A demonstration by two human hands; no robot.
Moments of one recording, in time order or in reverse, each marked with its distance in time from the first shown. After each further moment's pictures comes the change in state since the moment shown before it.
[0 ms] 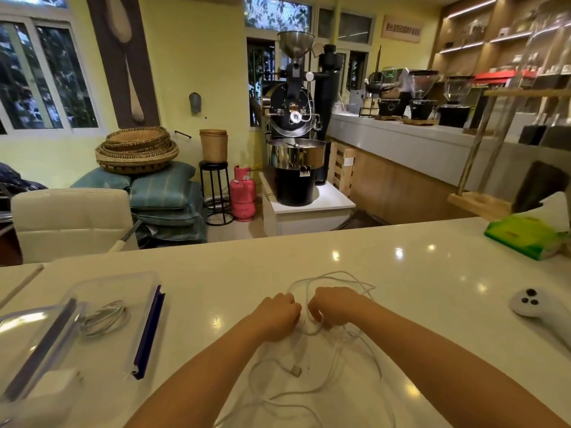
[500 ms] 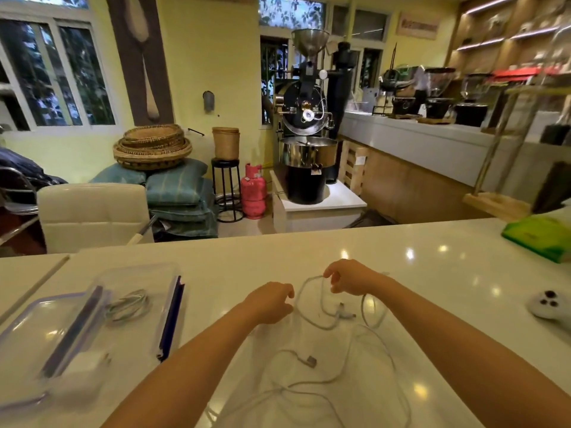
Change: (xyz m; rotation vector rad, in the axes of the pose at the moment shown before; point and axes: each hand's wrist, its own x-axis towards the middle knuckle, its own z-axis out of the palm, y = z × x) left_hand -0.018 -0.032 -0.007 -0.348 0.028 -0.187; right_hand -0.009 0.017 -0.028 0.572 0.165 0.085
